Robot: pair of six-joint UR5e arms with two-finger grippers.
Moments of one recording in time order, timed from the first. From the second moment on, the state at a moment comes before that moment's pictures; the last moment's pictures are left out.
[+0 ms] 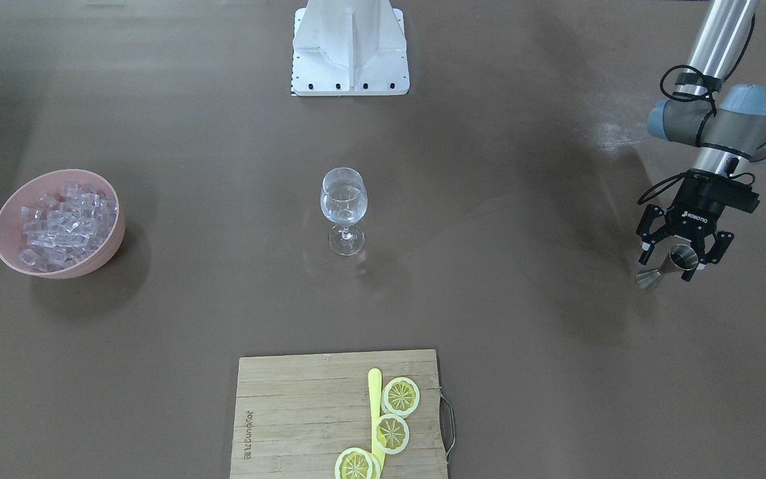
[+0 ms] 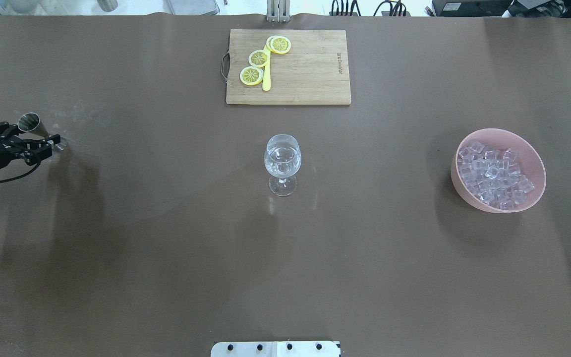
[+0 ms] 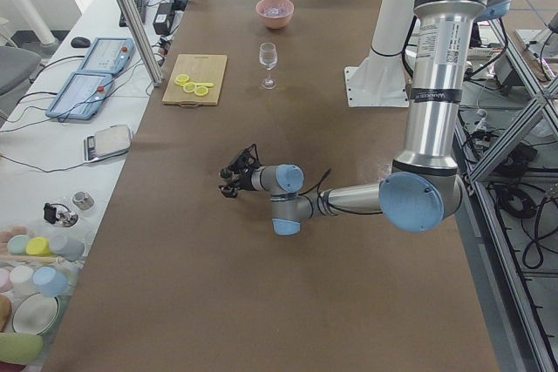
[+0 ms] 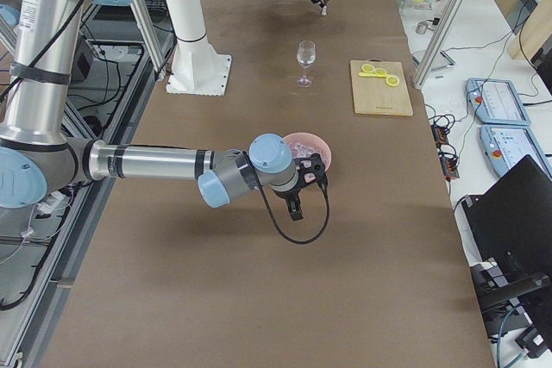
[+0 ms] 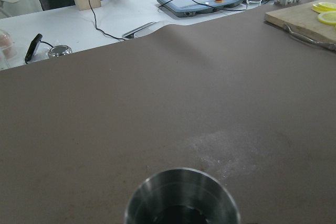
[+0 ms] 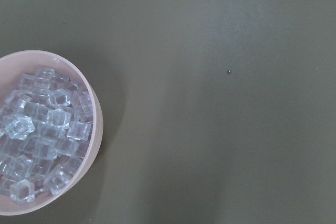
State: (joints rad) left arm -0.83 -1.63 -1.18 -3.28 -1.57 -0.66; right arm 1.47 -1.82 1.79 -1.05 2.46 0.18
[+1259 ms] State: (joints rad) left arm -0.82 -1.65 -1.17 -3.28 -1.57 -0.75; right arm 1.47 -1.84 1.79 -1.02 2.46 0.18
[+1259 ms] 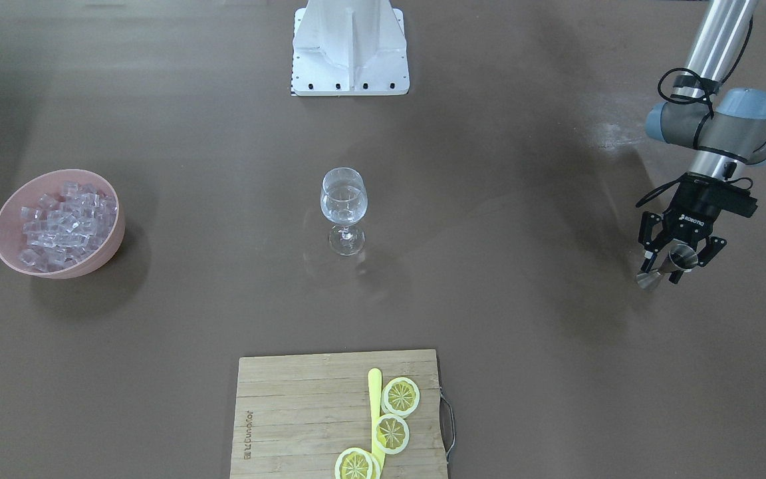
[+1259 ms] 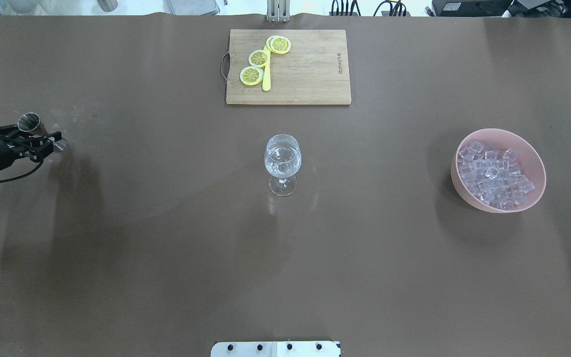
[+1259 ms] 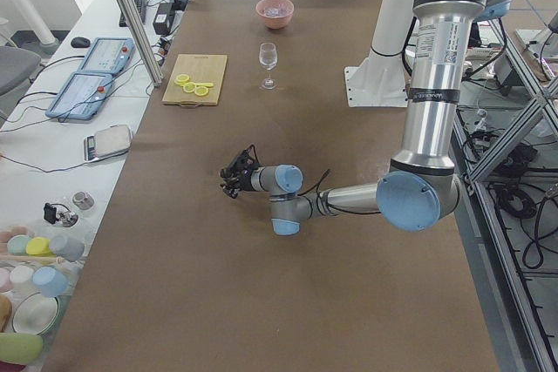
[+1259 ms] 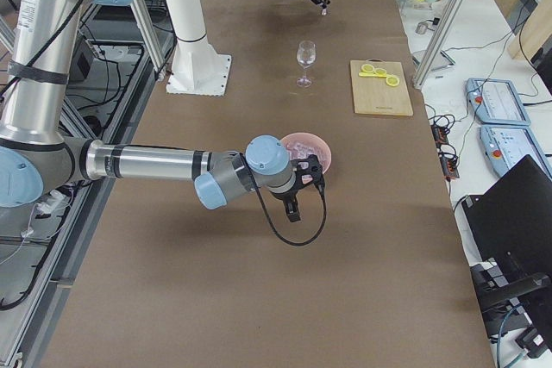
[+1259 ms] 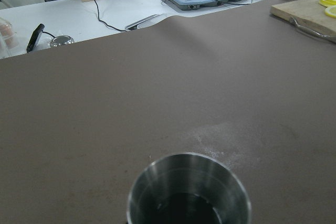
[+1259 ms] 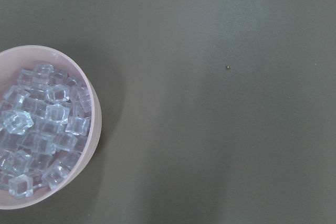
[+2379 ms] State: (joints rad) left arm -0.82 -1.66 -1.33 -3.27 -1.69 -0.79; right arm 1.47 -1.83 1.79 -0.97 2.46 0.20
